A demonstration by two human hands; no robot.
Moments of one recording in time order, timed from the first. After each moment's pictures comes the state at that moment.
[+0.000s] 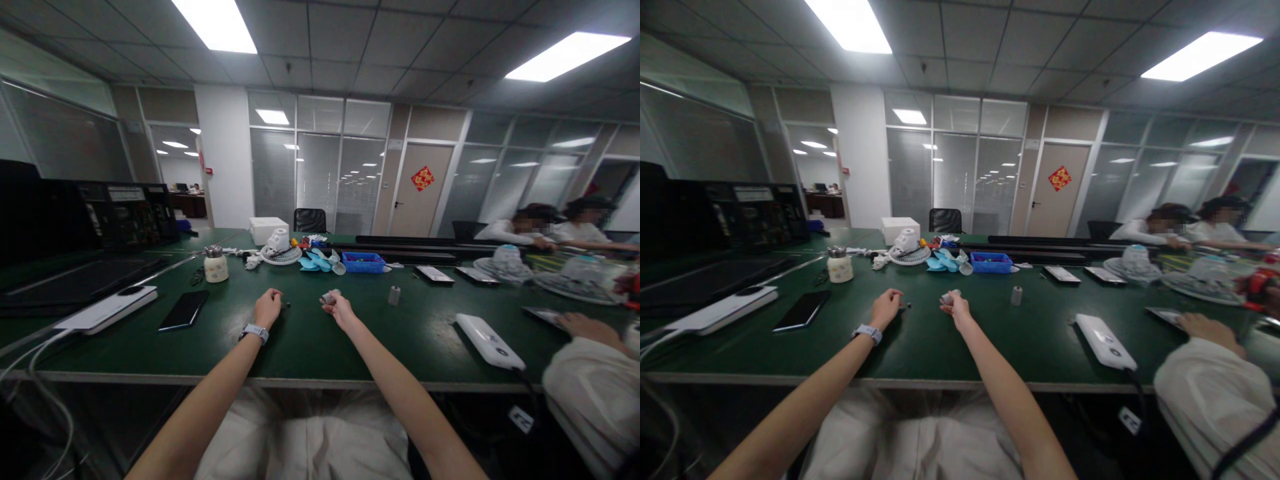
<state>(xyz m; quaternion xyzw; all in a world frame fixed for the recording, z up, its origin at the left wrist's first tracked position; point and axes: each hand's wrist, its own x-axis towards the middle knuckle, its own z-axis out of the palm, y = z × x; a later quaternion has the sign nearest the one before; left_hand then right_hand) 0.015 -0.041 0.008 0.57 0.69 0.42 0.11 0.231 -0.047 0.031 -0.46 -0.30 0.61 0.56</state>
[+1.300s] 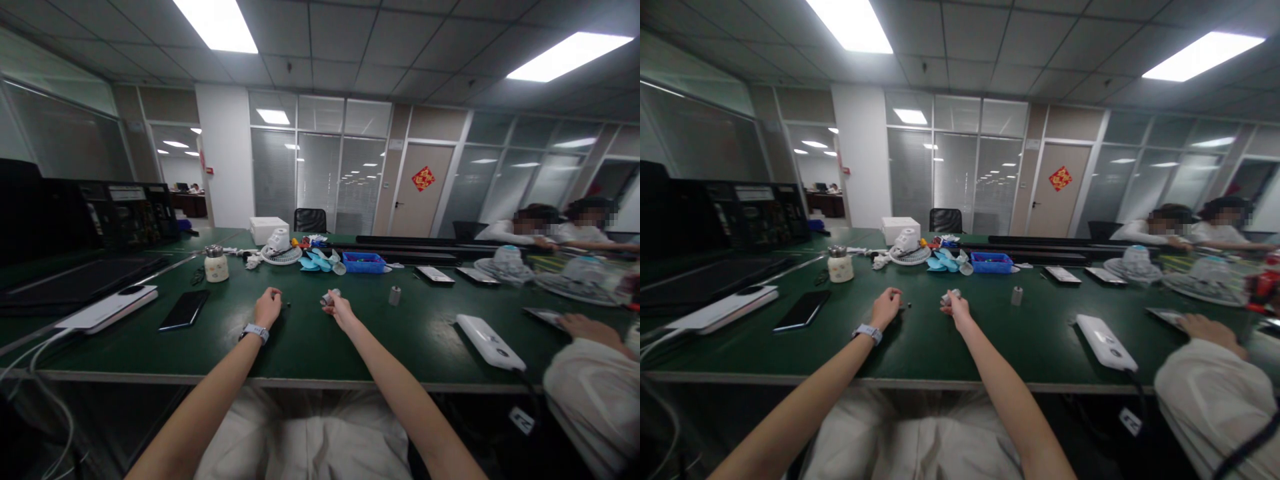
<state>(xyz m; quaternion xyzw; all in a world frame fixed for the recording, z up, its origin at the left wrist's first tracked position) 0.015 -0.040 0.007 0.56 0.70 0.43 0.12 0.230 -0.049 0.032 -0.50 -0.33 0.58 0.55</state>
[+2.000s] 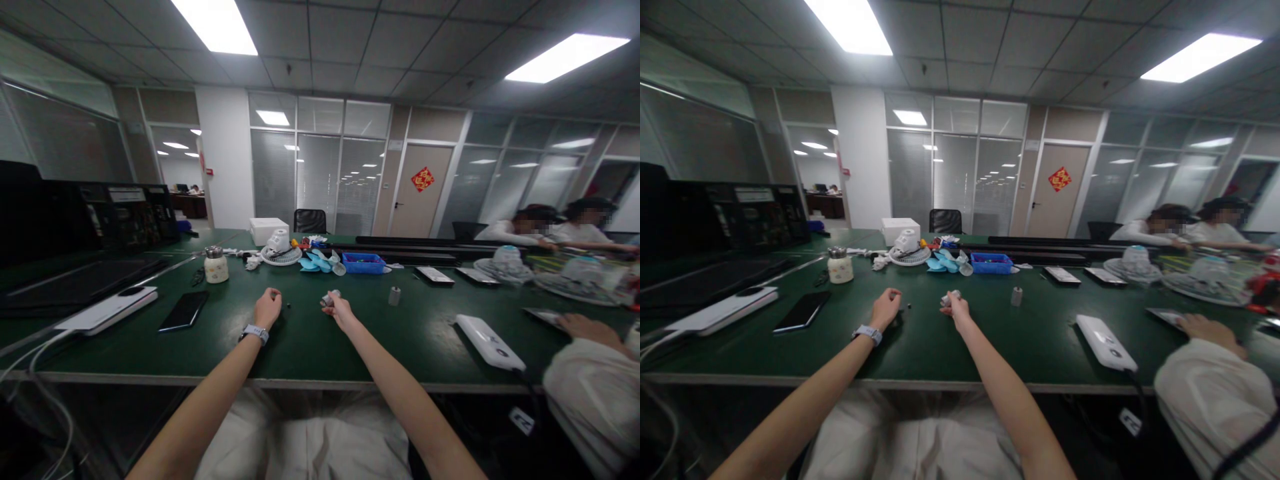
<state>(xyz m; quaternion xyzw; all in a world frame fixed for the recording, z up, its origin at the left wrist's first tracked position) 0.017 -0.043 0.011 0.56 0.71 0.42 0.10 0.229 -0.045 0.028 -0.49 -0.33 0.58 0.56</state>
